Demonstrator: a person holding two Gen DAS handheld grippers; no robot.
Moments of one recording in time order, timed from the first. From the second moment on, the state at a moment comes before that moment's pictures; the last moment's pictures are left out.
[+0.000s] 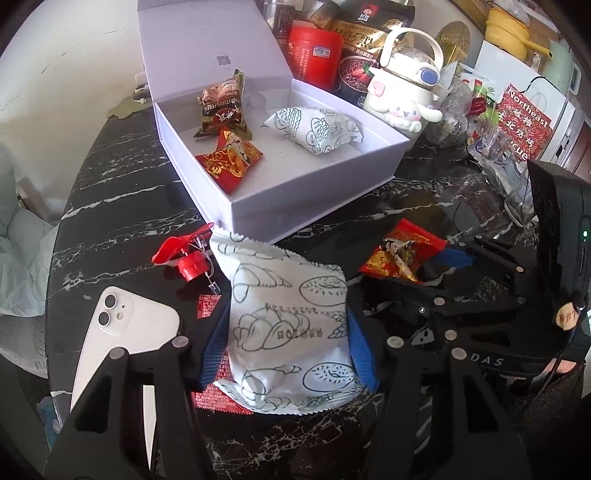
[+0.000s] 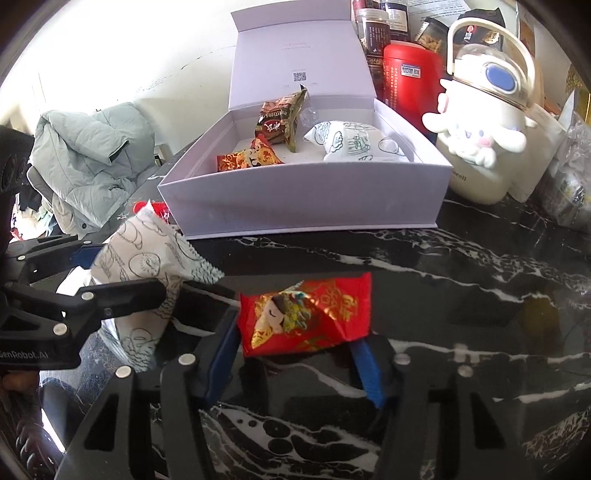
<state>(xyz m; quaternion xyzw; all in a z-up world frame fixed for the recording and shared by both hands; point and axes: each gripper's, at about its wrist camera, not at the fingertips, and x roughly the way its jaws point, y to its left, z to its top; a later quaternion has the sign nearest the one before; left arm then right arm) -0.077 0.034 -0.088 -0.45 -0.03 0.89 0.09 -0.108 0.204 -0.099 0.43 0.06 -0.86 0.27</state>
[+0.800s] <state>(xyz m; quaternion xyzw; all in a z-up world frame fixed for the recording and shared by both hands) -0.071 0.055 -0.108 -0.47 0.01 0.88 0.07 -0.072 0.216 -0.098 0.43 0.07 -0.86 0.26</state>
